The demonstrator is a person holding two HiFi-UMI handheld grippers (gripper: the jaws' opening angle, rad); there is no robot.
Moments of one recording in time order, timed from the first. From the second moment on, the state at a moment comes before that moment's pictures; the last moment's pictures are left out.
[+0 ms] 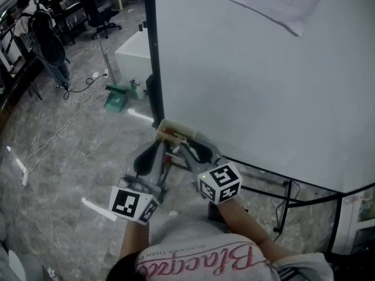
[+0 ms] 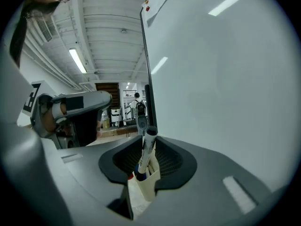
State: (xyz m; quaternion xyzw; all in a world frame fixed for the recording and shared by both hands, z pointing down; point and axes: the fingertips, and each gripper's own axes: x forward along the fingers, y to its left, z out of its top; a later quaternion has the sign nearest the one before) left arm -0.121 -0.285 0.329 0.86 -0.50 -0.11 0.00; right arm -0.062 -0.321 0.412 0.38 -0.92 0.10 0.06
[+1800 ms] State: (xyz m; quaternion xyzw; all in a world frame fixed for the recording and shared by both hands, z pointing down) left arm -0.095 -0.273 0.317 0.87 -0.47 -0.13 -0.01; right arm -0.016 -0.271 0.333 0.39 -0.92 0.00 0.00
